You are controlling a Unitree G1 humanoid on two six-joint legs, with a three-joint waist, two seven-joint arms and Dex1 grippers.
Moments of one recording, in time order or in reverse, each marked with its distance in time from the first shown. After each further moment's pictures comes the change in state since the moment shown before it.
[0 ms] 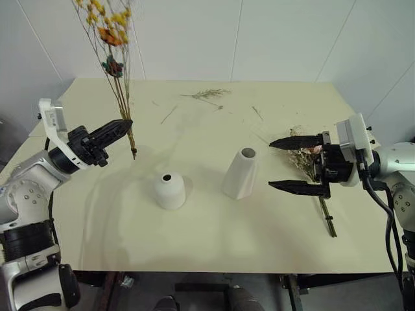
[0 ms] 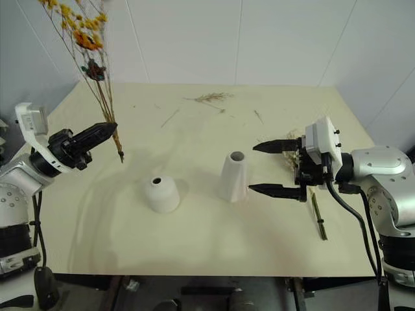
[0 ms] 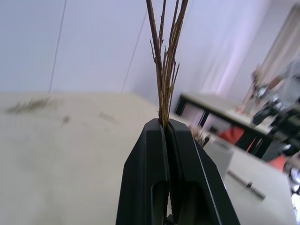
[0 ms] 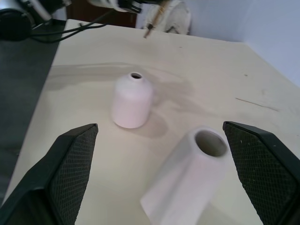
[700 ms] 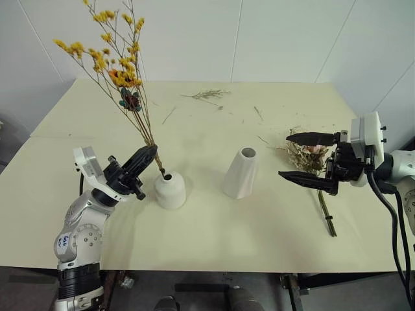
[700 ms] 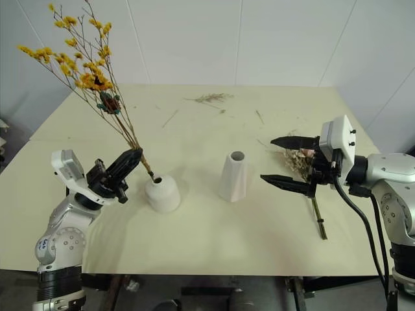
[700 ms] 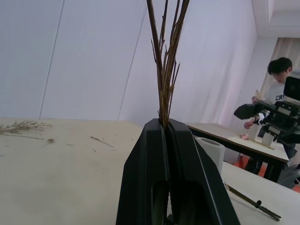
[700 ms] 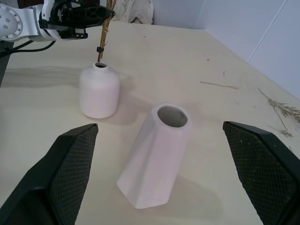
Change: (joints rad) left arm 0.258 -0.269 -0.172 -0.130 0.062 -0.447 0.040; right arm 0.071 -0.033 -0.071 -0.016 0.001 0.018 -0.087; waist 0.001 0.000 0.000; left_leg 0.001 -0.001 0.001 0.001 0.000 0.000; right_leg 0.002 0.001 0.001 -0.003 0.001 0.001
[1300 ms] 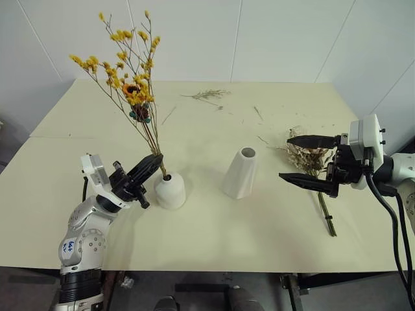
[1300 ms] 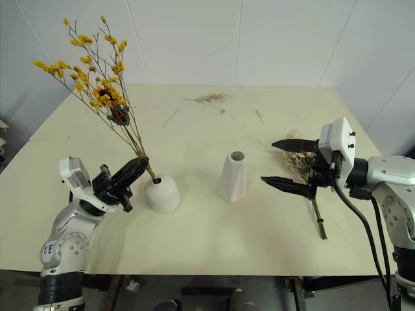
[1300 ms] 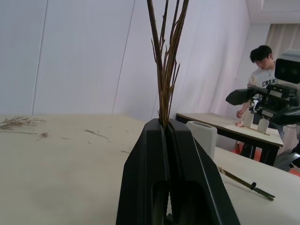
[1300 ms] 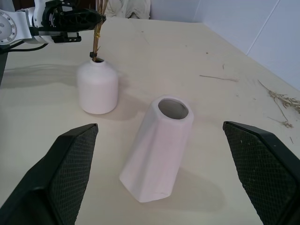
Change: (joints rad) left arm 0.044 0.015 -0.047 0.033 0.036 -0.093 -0.051; right arm 0.027 -0.005 -0.002 -0.023 0.013 0.017 -0.033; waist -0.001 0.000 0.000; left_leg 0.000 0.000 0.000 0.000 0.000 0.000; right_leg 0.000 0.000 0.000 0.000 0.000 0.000
